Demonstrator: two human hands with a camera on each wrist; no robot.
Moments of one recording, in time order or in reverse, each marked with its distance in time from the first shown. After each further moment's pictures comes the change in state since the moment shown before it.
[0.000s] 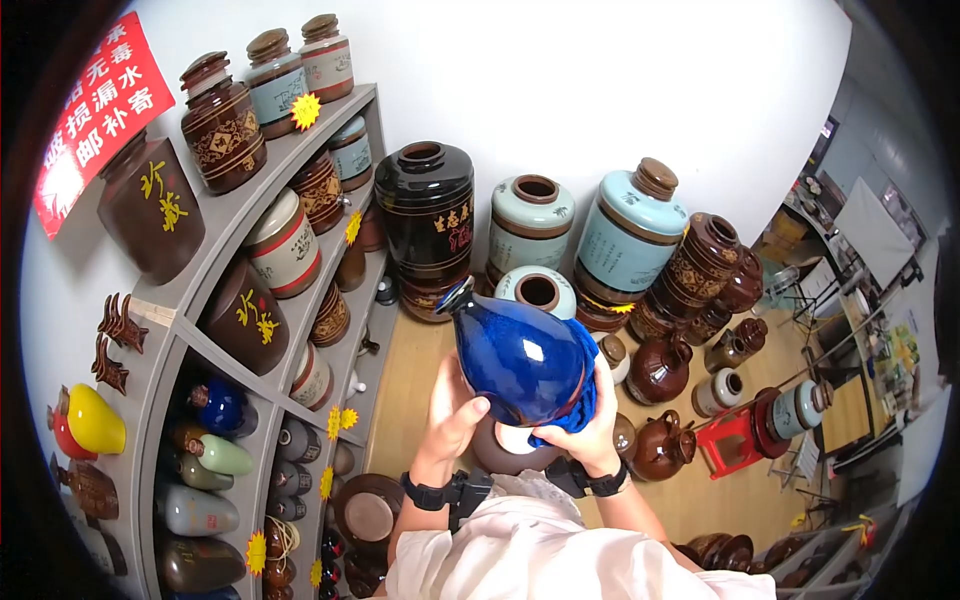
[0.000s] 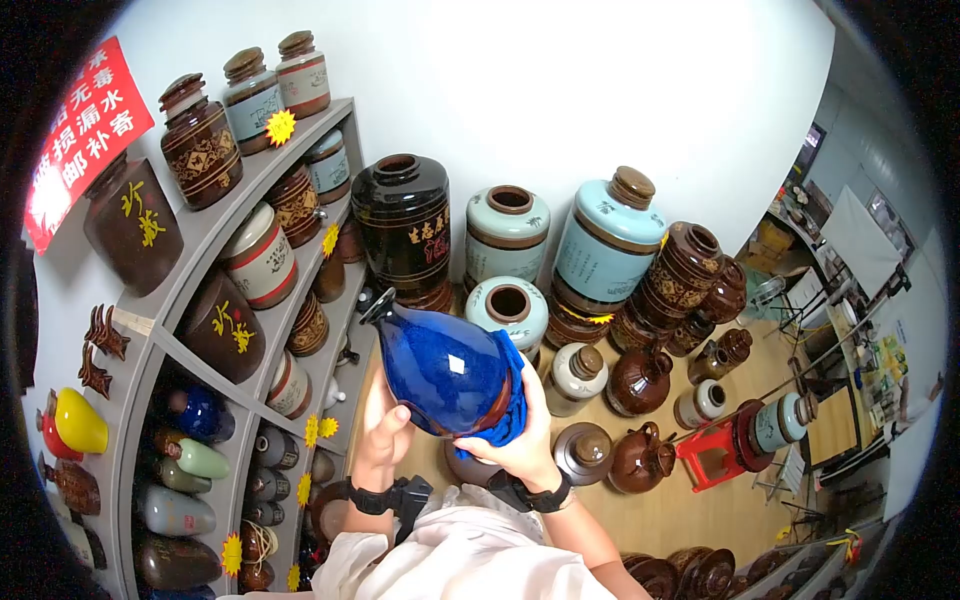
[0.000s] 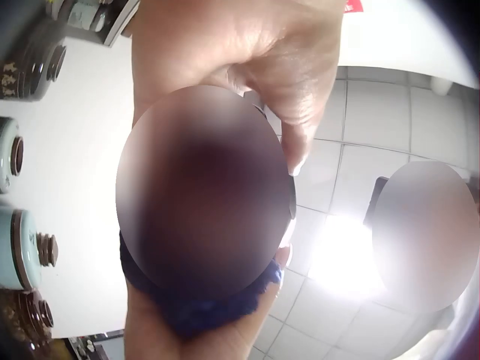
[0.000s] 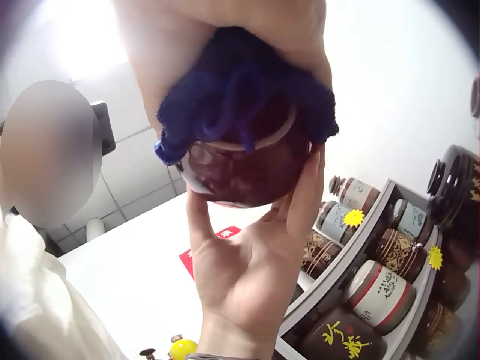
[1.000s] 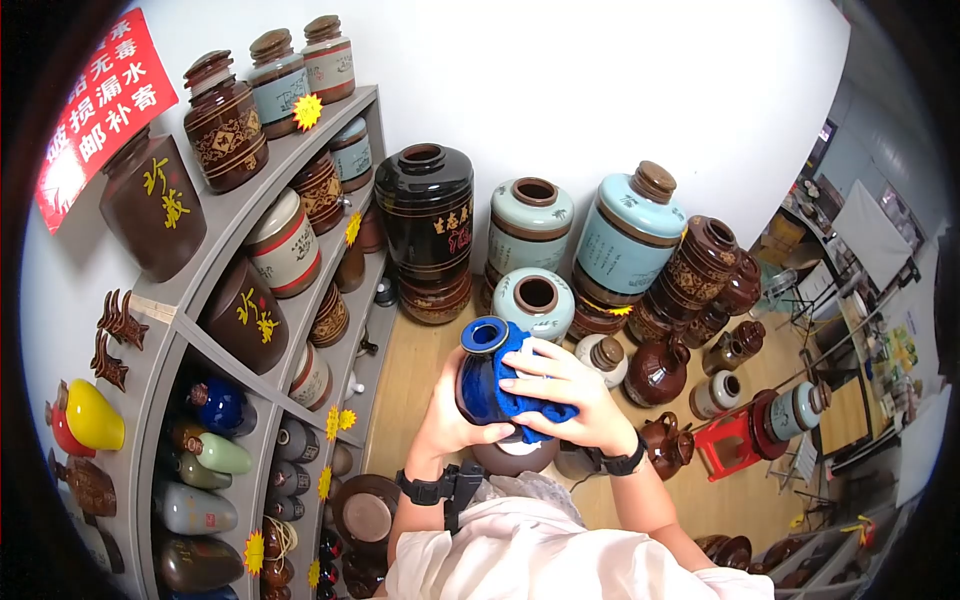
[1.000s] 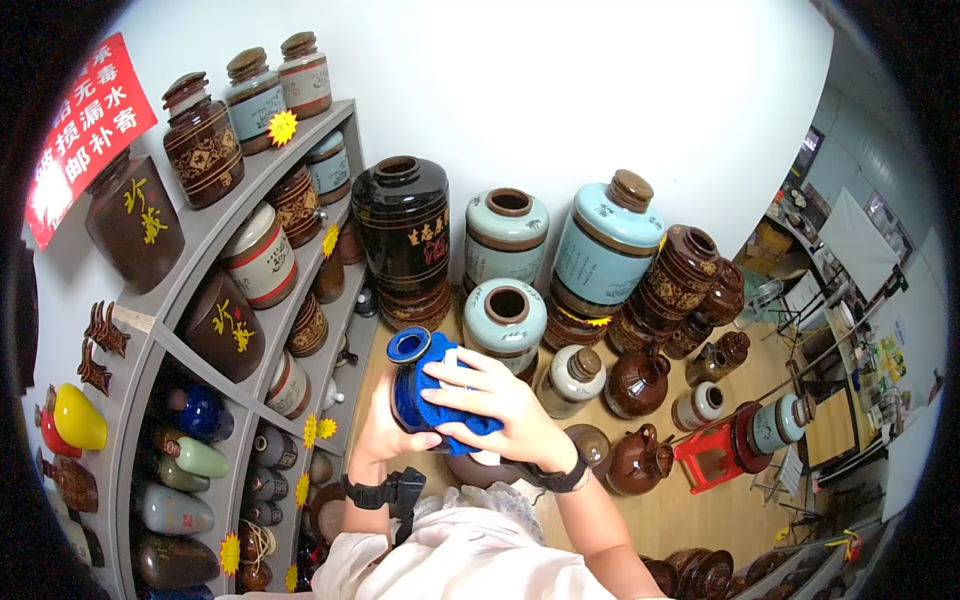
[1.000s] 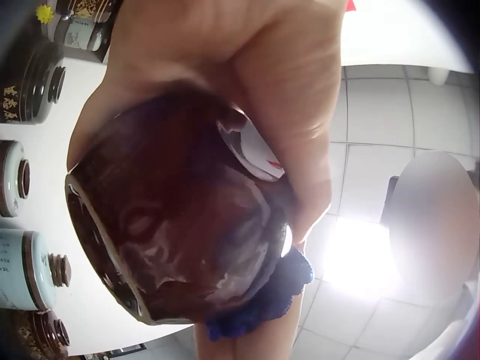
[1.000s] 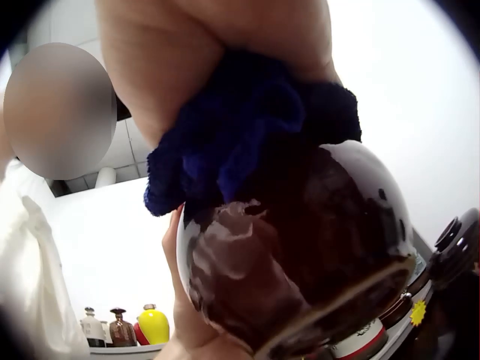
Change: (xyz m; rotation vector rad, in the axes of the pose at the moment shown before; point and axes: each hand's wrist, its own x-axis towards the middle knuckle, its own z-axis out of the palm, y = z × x) left_hand 0.003 0.000 -0.017 0.377 -0.145 0.044; right_hand 0.038 -0.024 -0.008 -0.465 -0.537 -0.243
